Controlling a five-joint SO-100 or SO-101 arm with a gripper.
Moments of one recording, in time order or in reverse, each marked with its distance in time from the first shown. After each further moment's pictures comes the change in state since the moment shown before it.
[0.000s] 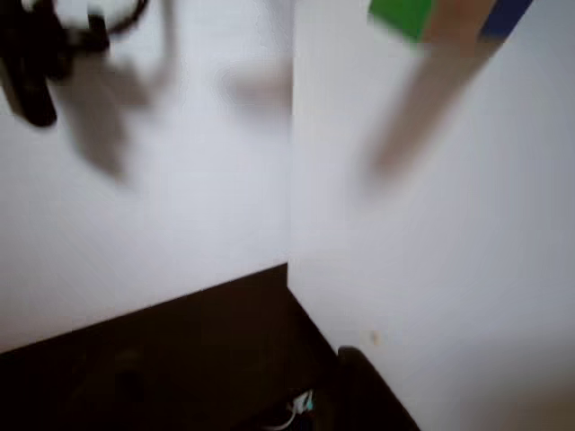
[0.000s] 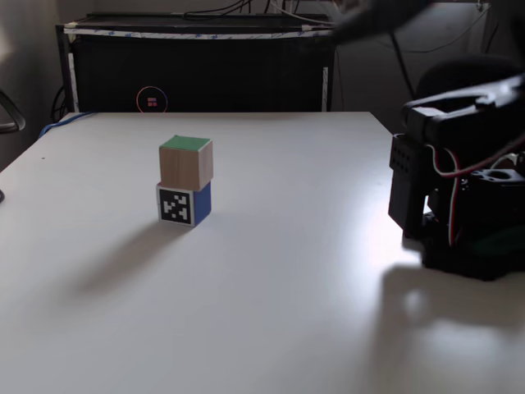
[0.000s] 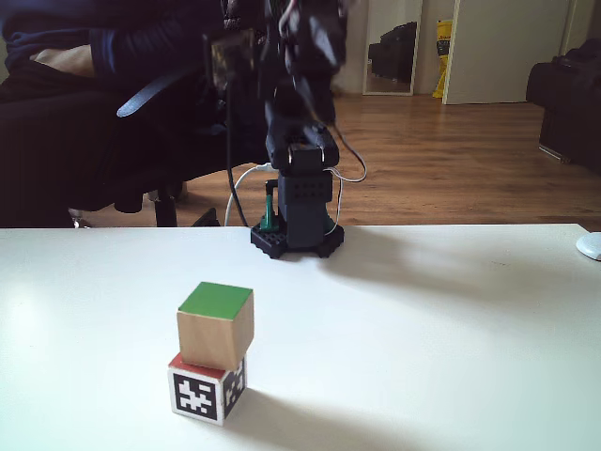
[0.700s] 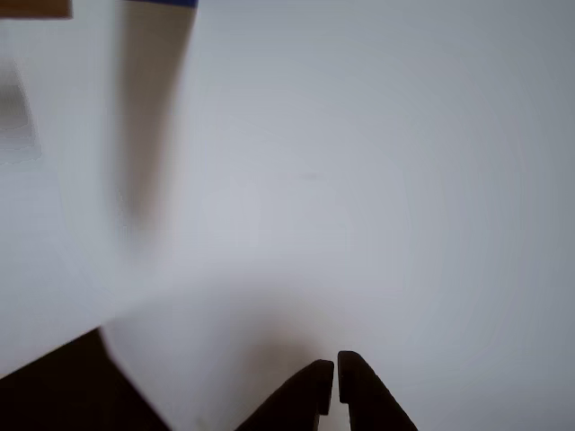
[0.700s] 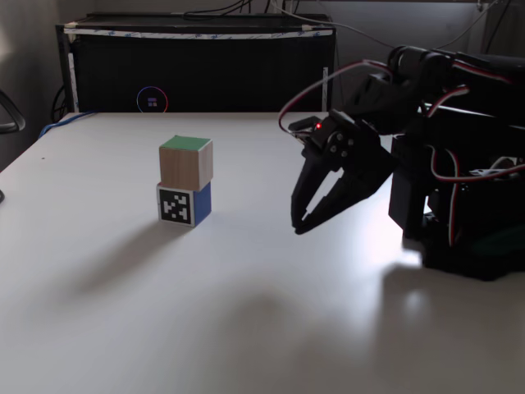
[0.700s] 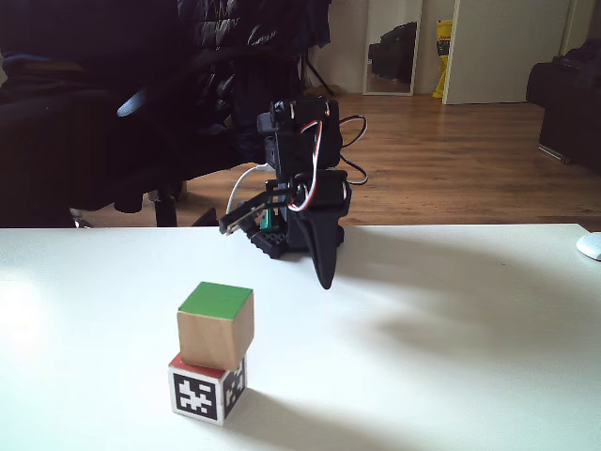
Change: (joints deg) arm -0.1 13.5 48.3 -12.0 -0.9
